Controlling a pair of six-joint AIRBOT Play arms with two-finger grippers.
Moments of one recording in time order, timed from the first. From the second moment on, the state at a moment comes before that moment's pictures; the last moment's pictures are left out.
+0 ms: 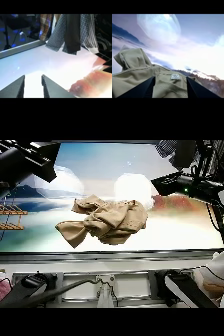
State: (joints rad) left arm -0.37 -0.83 1.30 1.18 -0.61 -1.23; right arm 0.02 -0.92 1.19 -0.96 1.00 1.08
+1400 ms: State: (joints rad) left arm -0.37 -0.84 1.28 1.11 -0.88 -1.23; right arm 0.02 -0.92 1.19 -0.96 0.96 1.08
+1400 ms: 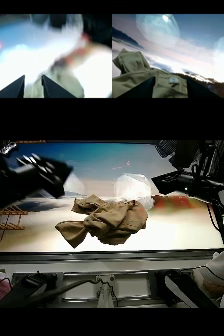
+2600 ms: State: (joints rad) left arm -0.40 -1.73 1.66 0.94 -1.11 -1.20; right arm 0.03 -0.93 0.84 -0.98 0.99 1.20
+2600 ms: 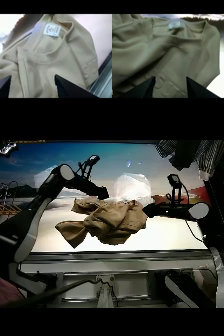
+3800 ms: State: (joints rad) left arm -0.44 -1.78 1.74 0.90 -1.22 -1.20; right arm 0.03 -0.93 0.78 -1.04 0.92 1.23
